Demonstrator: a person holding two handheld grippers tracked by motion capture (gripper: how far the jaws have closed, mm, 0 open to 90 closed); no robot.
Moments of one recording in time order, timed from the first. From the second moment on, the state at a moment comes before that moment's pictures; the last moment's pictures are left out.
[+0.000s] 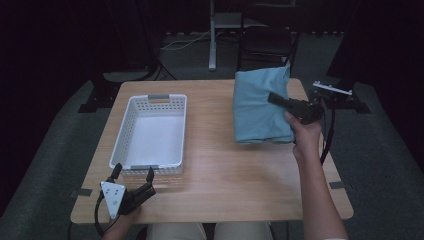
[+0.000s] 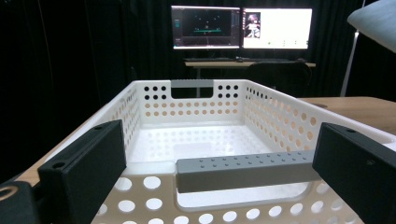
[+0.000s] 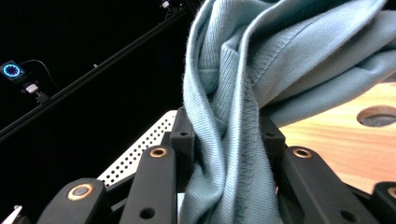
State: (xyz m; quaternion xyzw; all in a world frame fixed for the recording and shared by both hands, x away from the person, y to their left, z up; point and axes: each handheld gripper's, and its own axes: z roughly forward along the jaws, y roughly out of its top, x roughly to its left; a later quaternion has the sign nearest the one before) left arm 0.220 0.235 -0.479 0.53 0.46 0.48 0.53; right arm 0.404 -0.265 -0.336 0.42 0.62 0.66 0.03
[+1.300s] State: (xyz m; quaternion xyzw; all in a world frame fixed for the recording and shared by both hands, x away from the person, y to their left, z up) left arm 0.220 0.235 -0.480 0.52 0.46 0.48 0.53; right arm 0.418 -0.205 -0.324 0.38 0.59 0.71 0.02
